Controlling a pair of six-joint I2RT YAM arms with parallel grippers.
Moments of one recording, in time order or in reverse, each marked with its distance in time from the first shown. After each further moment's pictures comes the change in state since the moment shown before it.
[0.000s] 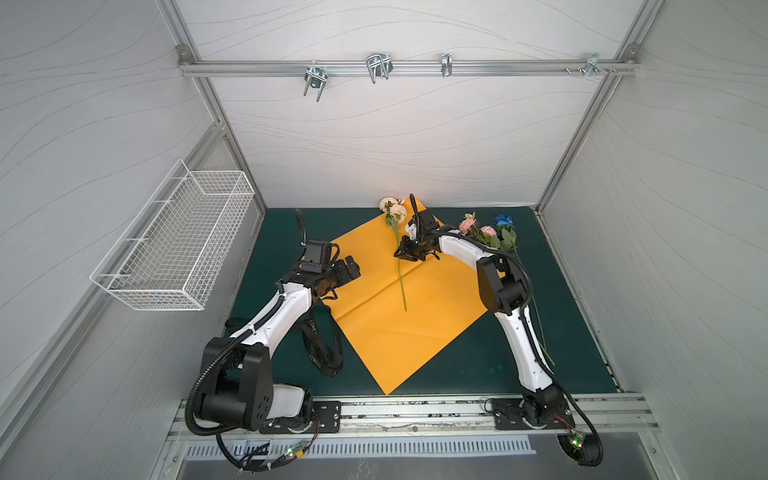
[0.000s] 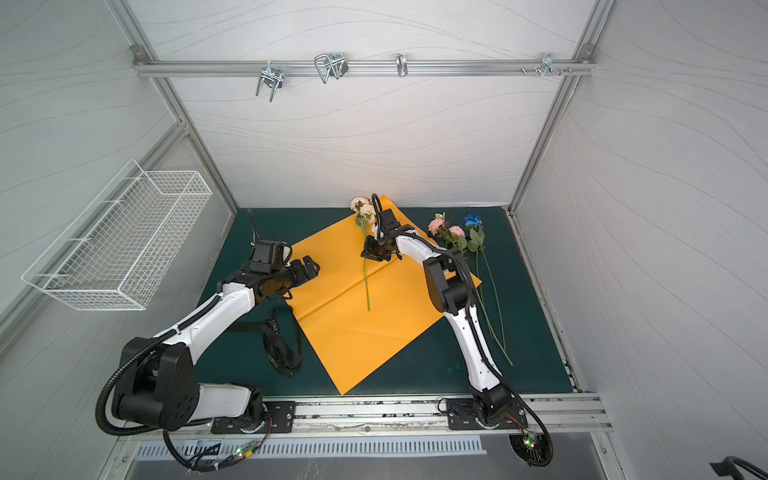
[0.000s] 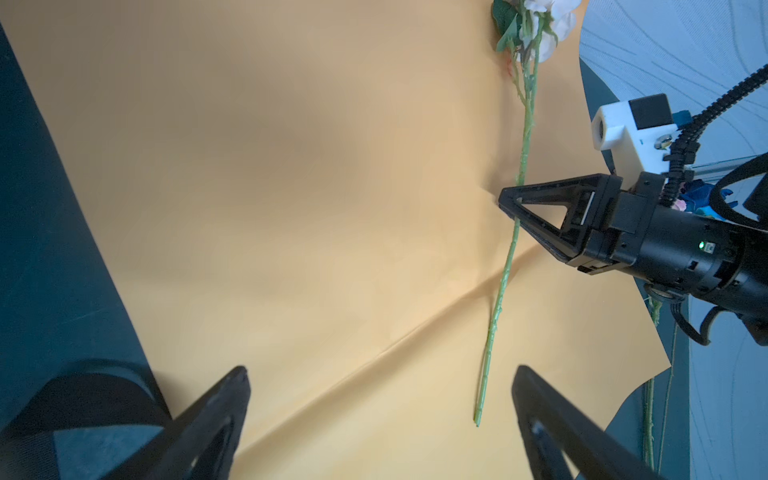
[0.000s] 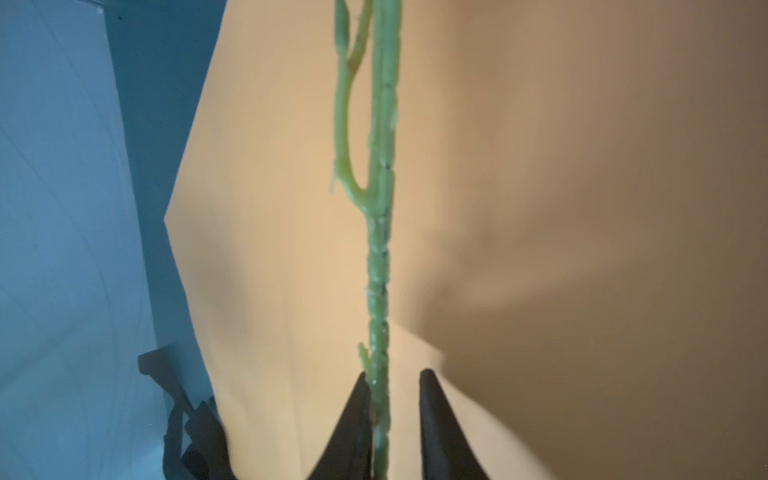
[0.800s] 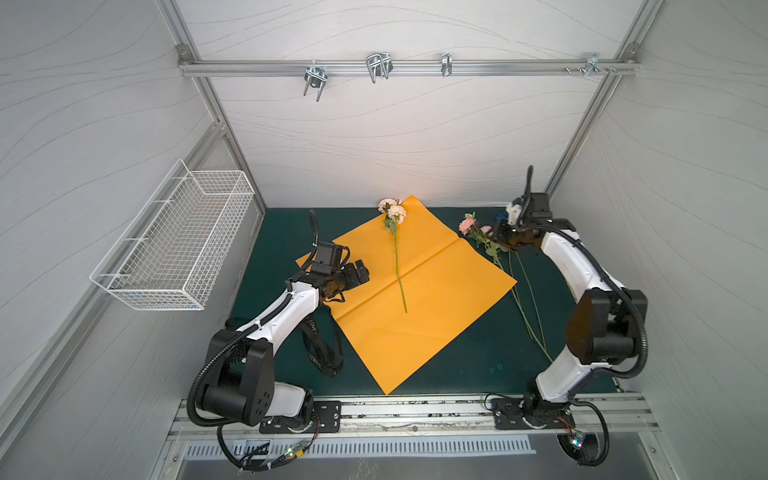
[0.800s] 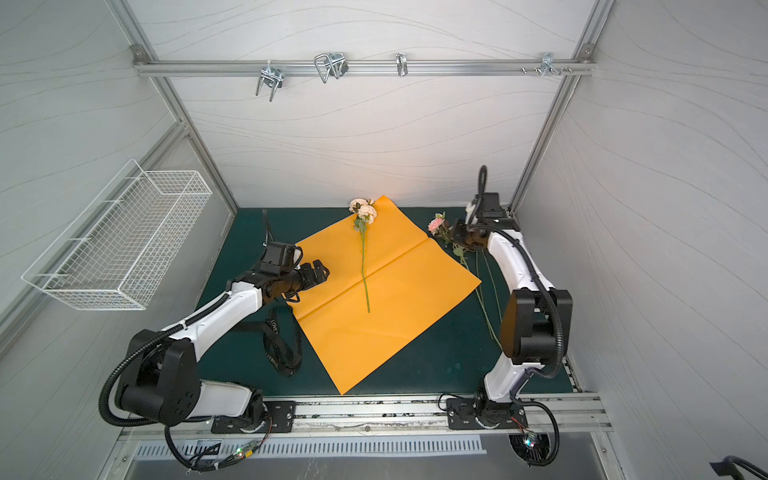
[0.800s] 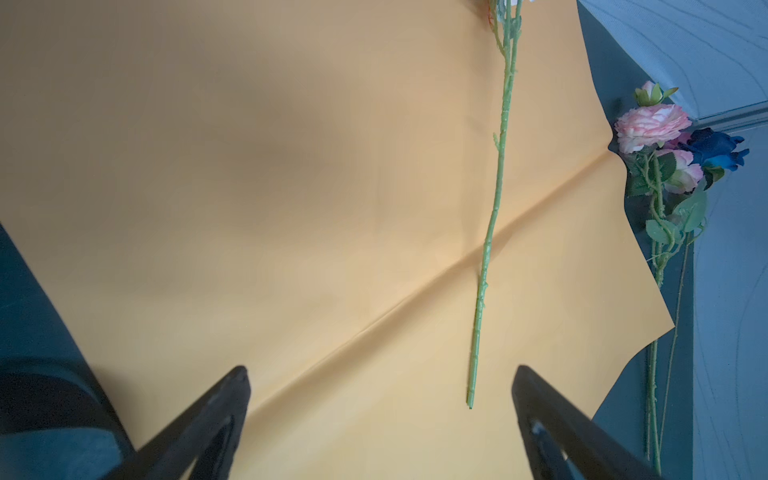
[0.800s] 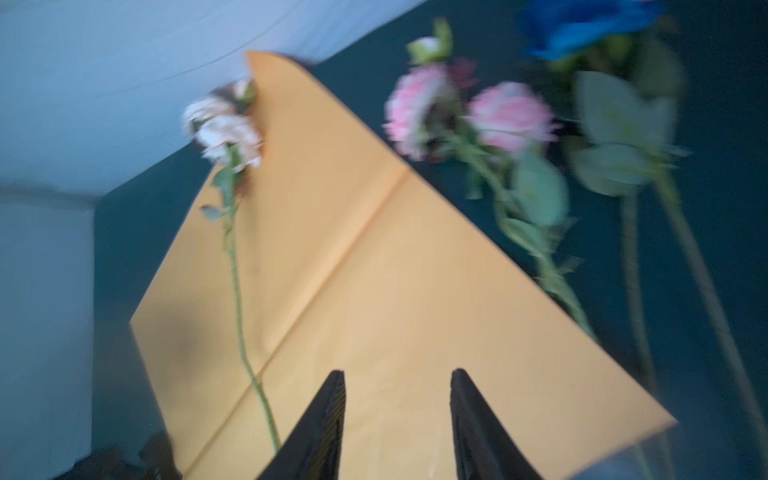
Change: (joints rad) left arm -0.074 0.030 0.000 0.000 0.013 0.000; right arm -0.550 -0.771 -0.568 -0.188 0.211 -0.293
